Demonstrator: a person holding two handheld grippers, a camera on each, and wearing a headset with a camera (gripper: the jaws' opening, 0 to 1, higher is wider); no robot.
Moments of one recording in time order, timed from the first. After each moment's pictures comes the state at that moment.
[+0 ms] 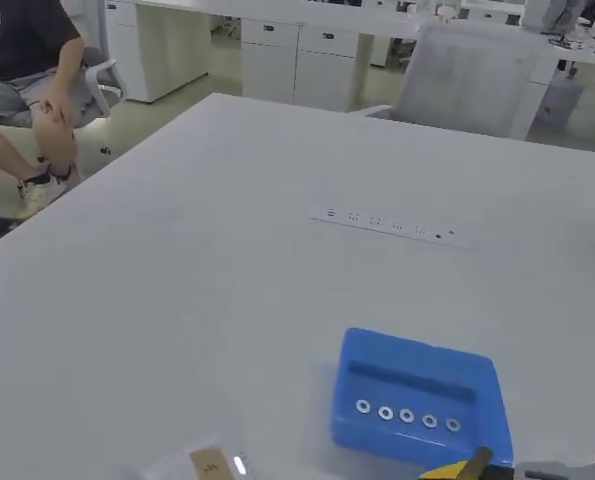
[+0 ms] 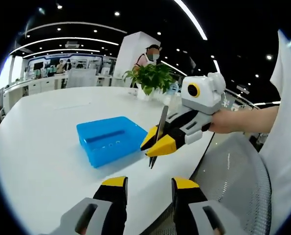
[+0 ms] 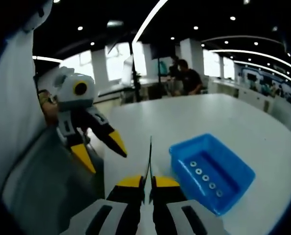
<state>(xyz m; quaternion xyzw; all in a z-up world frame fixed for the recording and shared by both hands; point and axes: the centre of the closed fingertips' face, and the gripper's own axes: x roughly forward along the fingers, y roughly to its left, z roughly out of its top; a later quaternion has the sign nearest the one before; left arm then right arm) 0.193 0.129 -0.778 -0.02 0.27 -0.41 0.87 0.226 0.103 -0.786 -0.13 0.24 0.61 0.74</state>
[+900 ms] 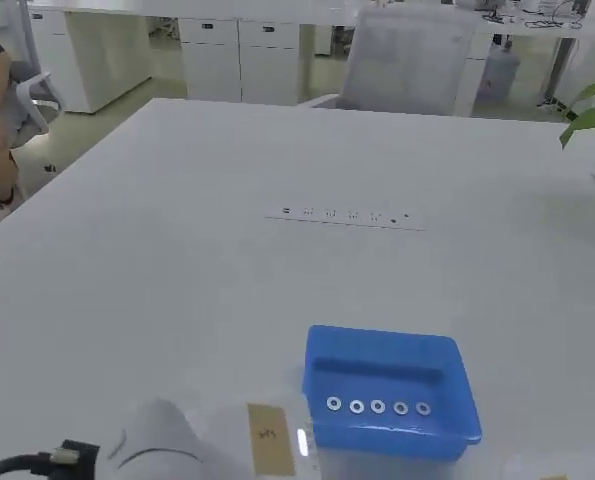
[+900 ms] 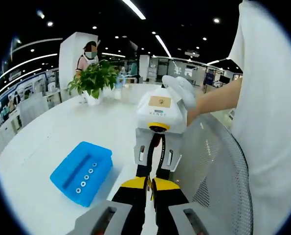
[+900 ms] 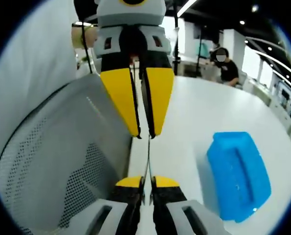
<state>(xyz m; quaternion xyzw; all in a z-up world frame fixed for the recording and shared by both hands) 0.179 0.083 -0.737 0.15 0.24 -0.58 0.76 0.173 0.102 -0.821 -0.27 0.26 0.69 0.62</state>
